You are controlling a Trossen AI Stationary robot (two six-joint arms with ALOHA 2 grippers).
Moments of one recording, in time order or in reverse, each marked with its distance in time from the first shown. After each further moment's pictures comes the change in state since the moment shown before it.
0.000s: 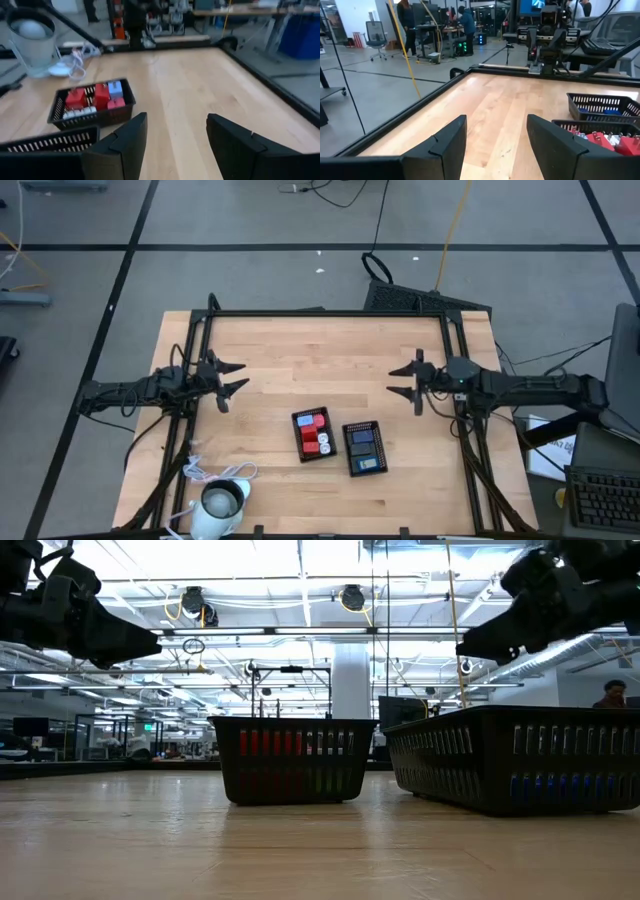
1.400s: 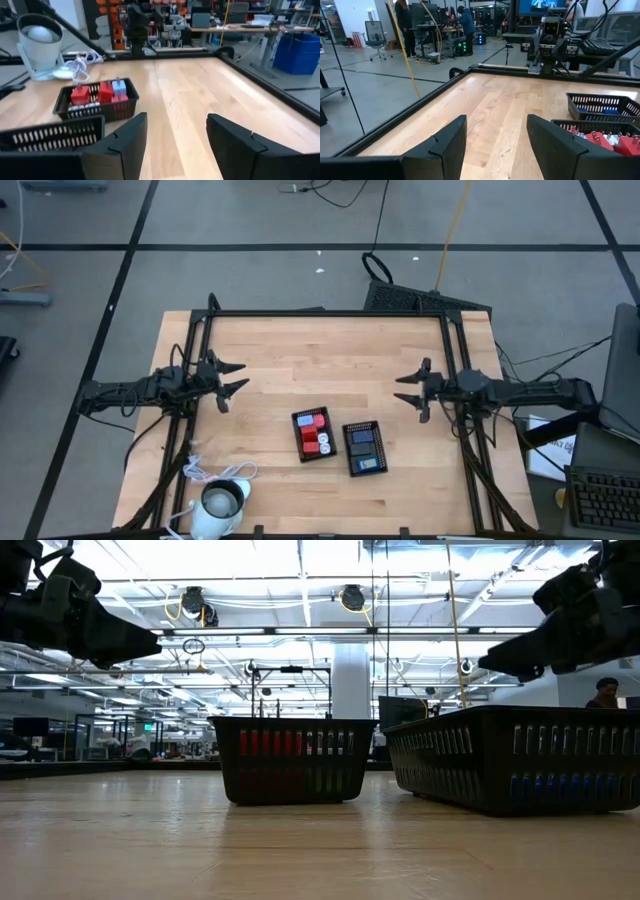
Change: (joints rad) left arm 0.000 0.000 0.000 0.000 0.003 0.000; right arm 0.122 -0.289 -0.214 0.019 0.129 0.002
